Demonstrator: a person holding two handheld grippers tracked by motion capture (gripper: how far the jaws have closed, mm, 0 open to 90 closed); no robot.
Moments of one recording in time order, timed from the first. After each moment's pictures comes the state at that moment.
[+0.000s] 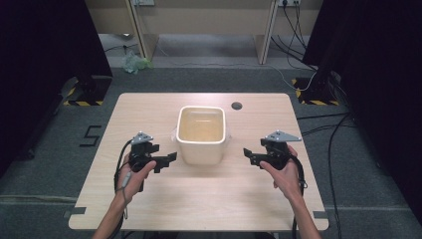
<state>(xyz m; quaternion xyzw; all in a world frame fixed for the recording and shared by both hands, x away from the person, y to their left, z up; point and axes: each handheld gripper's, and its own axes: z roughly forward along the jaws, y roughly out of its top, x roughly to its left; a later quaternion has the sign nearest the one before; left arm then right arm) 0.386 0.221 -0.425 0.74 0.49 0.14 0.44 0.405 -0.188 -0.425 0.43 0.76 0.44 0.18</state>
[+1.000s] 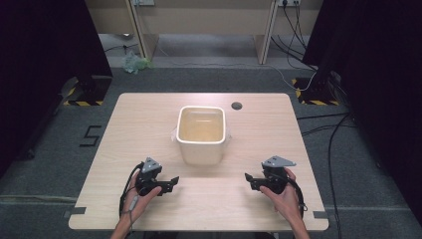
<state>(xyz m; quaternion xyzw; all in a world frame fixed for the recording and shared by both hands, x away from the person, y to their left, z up) 0.353 0.215 -0.504 0.78 0.46 0.16 0.40 0.366 -0.194 -0.486 0.43 0.79 0.39 0.18</state>
